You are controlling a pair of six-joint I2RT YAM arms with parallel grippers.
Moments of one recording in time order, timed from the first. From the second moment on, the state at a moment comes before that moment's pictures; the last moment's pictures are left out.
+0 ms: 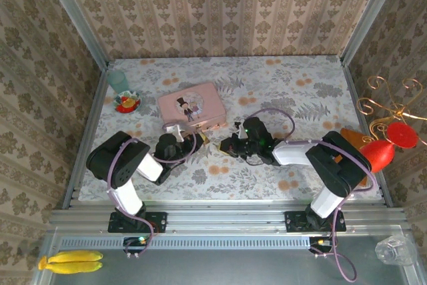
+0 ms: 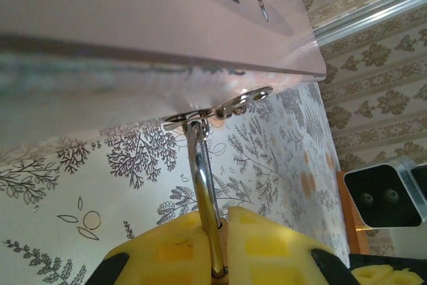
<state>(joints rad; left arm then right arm) -0.58 1.73 0.28 1.16 0.25 -1.00 0.63 1.67 0.66 0.40 -0.51 1.10</state>
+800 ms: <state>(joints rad) -0.58 1.71 0.28 1.13 0.23 -1.07 0.62 1.81 0.64 0.66 -0.56 1.26</state>
